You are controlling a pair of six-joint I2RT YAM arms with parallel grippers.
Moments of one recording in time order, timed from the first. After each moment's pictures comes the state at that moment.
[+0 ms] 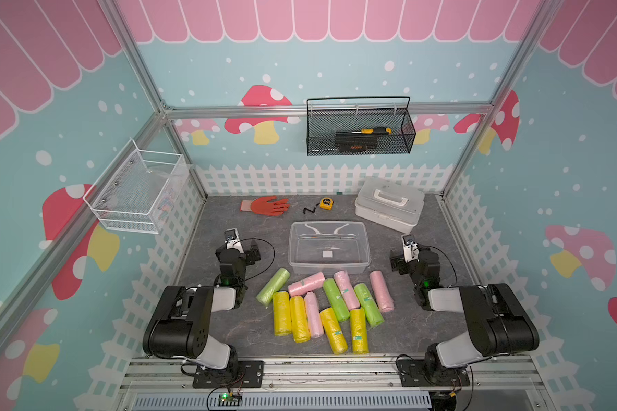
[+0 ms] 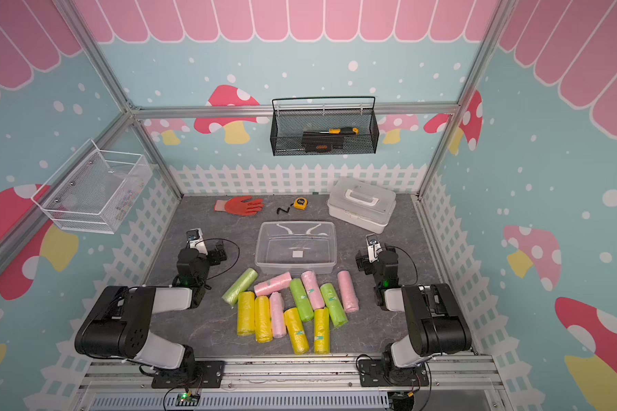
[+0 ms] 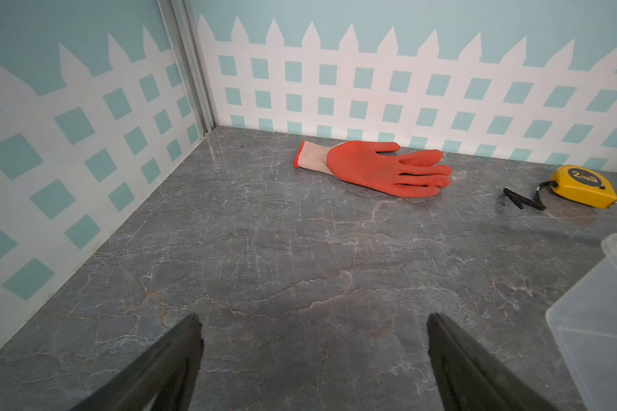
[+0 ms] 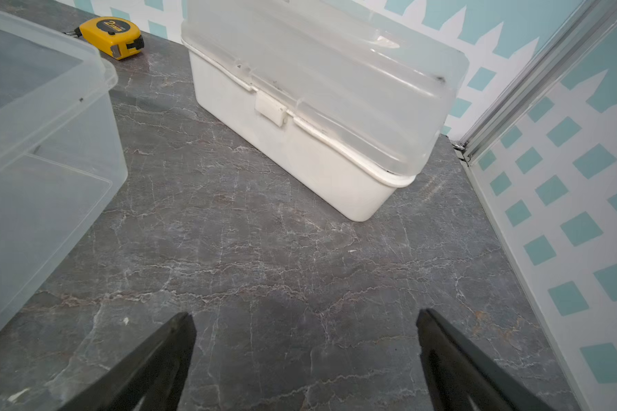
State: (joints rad) left arm -0.03 1.52 0.40 0.86 -0.18 -0.07; right arm 0.07 1.52 0.36 0.80 0.04 -0.26
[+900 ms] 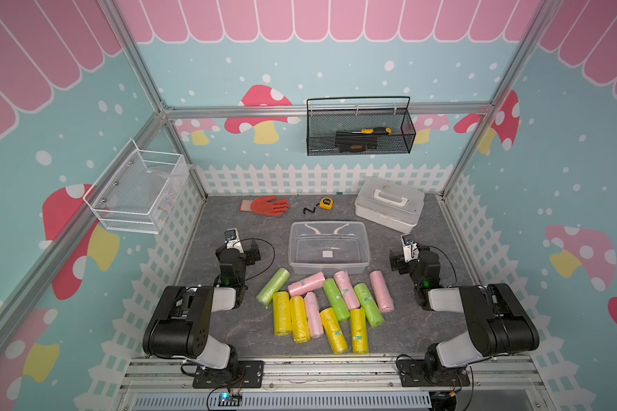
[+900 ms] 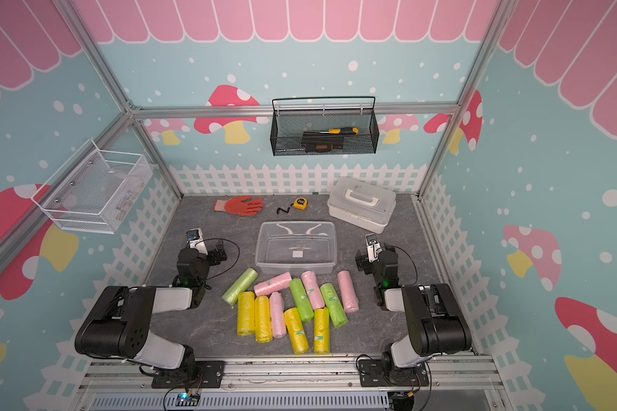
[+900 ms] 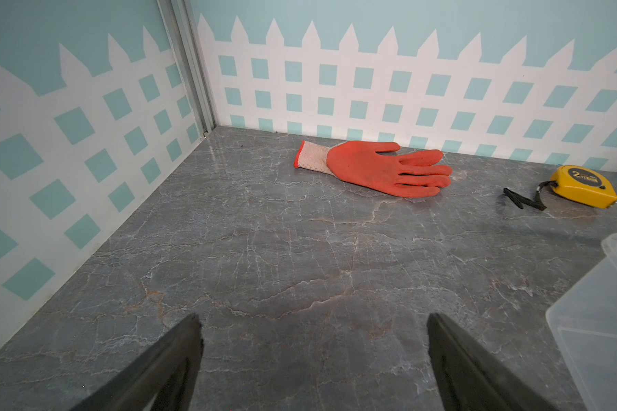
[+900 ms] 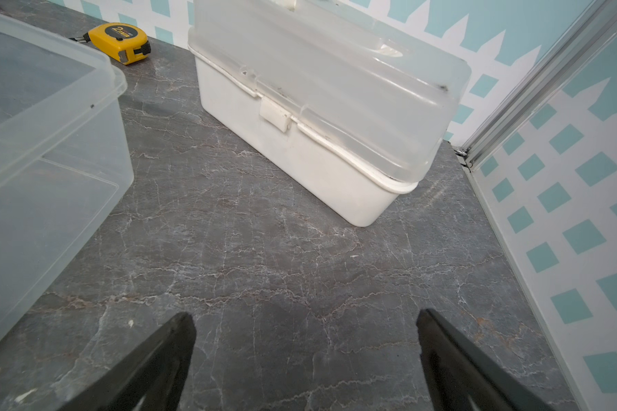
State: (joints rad) left arm -0.03 1.52 0.40 0.86 -0.18 -0.07; right arm 0.07 1.52 0.36 0.80 0.03 -0.27
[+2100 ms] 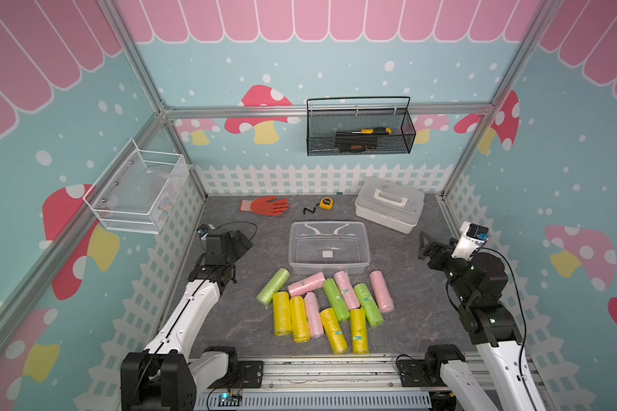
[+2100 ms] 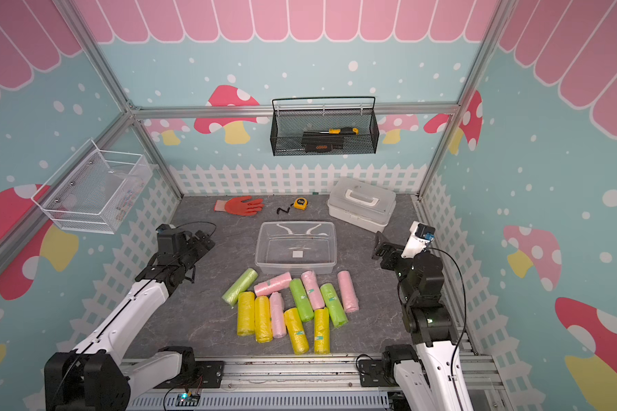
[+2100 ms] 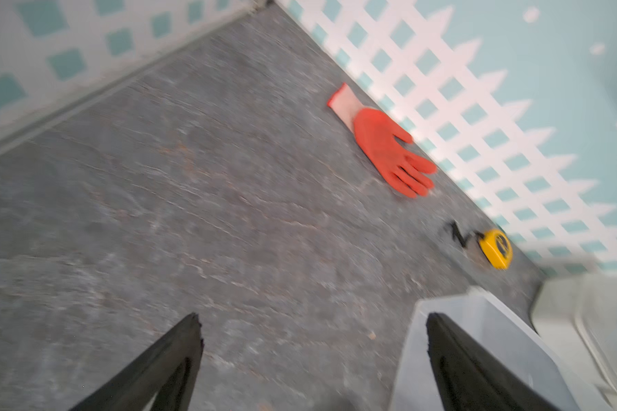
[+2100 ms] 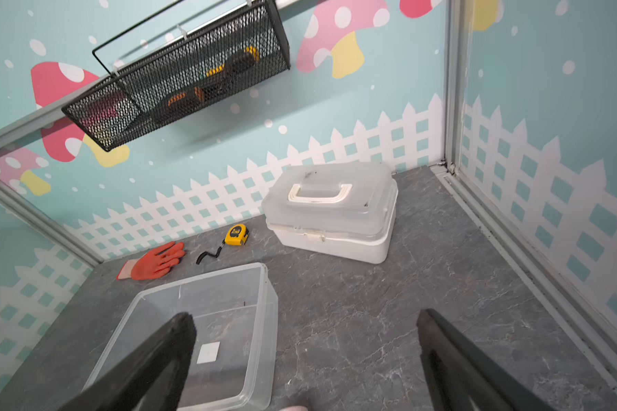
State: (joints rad) left arm -0.06 1.13 0.79 -0.29 -0.12 -0.68; right arm 0.07 0.64 0.77 -0.35 -0.02 0.34
